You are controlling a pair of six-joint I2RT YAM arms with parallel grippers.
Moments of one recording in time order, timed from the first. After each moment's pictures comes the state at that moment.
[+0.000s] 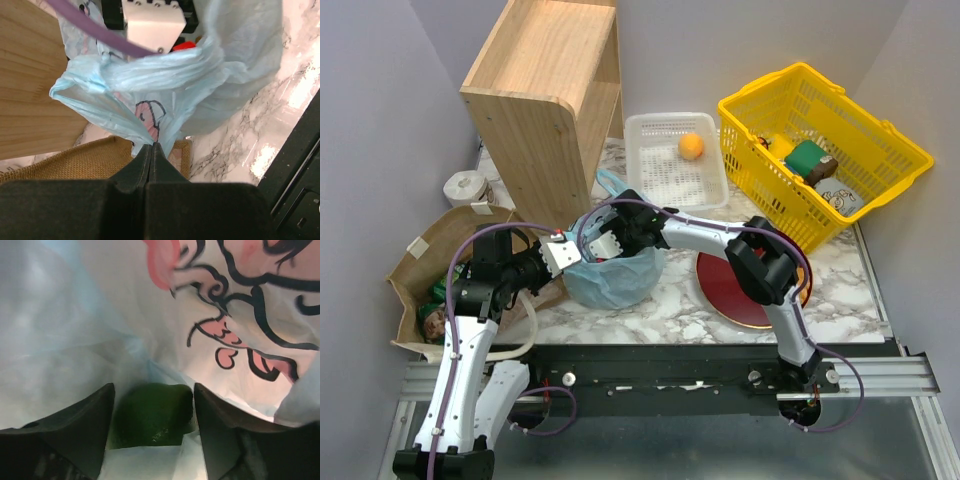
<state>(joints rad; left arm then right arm) -0.07 0.71 0.82 -0.88 0.60 0.88 0.85 2.14 1.56 -0.34 -0.12 -1.38</state>
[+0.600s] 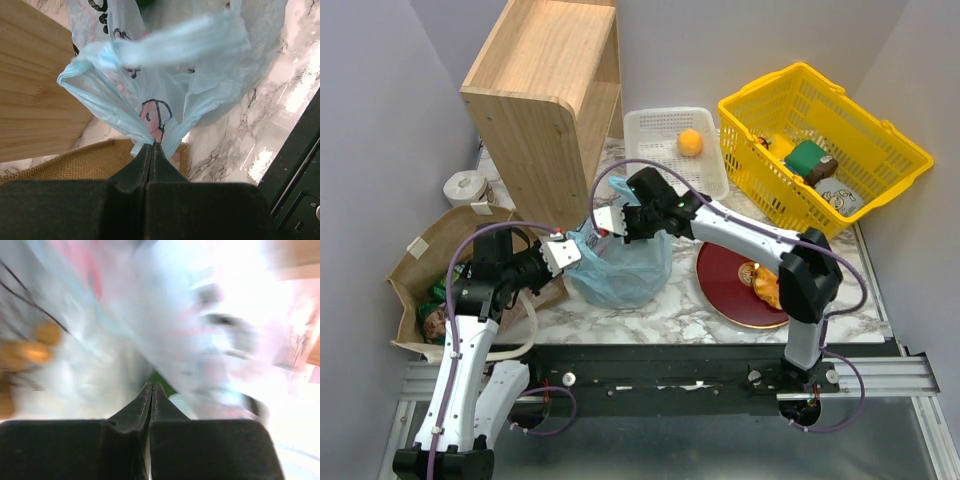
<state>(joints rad) -0.07 0.71 0.82 -0.87 0.61 0.86 0.85 1.94 1.55 -0.48 -0.22 -1.05</state>
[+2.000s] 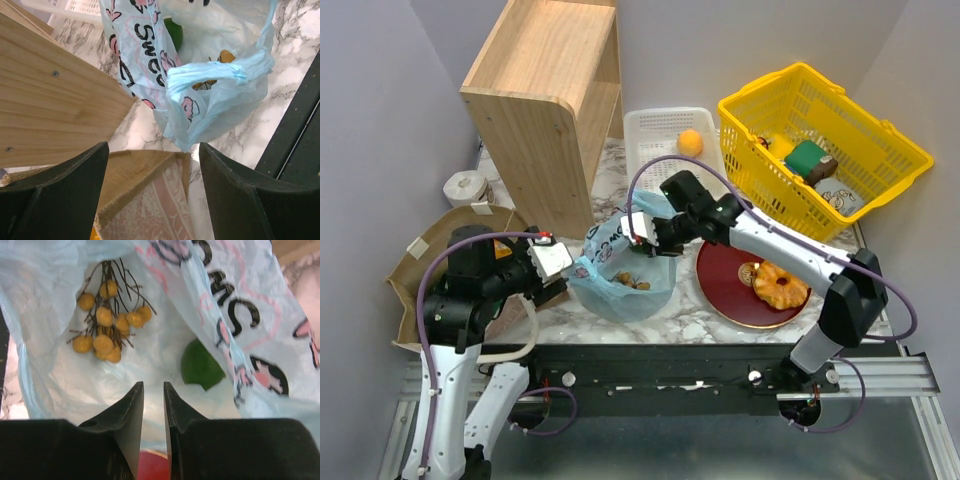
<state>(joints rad) -0.11 0.65 1.07 -1.05 0.65 0.83 0.79 1.60 1.36 -0.67 -0.49 -0.92</state>
